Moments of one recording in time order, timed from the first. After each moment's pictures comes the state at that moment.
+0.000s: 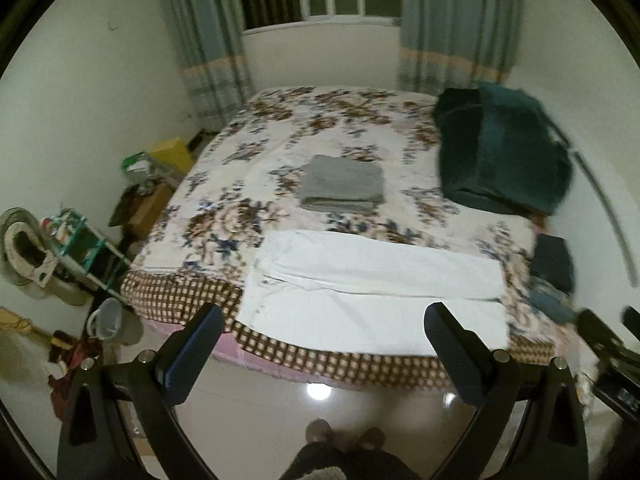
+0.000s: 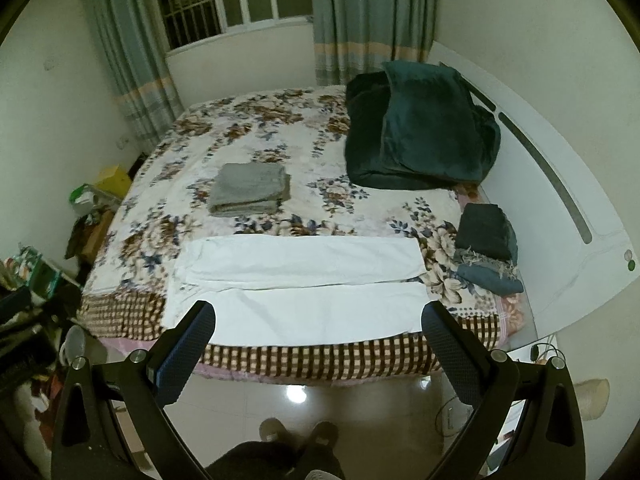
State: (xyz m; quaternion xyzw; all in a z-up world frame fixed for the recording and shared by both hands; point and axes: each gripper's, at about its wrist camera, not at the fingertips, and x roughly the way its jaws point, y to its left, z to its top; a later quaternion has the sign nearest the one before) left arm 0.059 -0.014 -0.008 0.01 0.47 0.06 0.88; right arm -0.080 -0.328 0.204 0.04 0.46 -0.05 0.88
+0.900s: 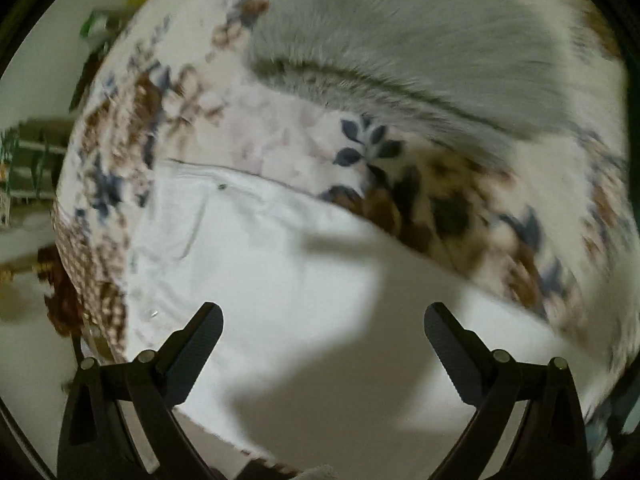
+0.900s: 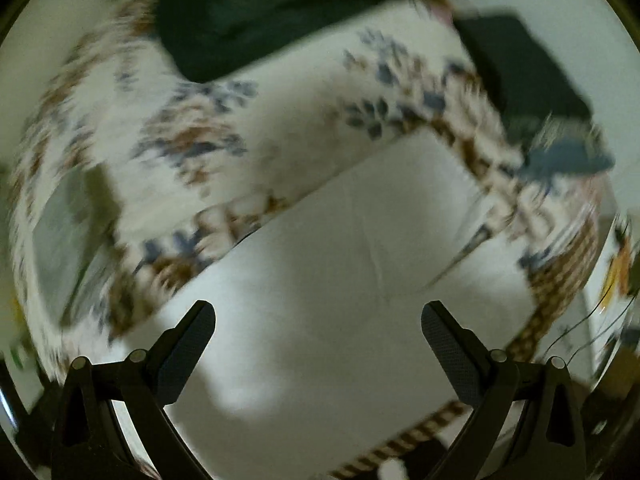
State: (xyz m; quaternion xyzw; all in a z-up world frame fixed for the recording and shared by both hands) left arm 0.501 0.014 -0.483 -0.06 0.73 0.18 0.66; right arm 0.373 -0.537 -0.319 0.30 0.63 -0.27 0.66
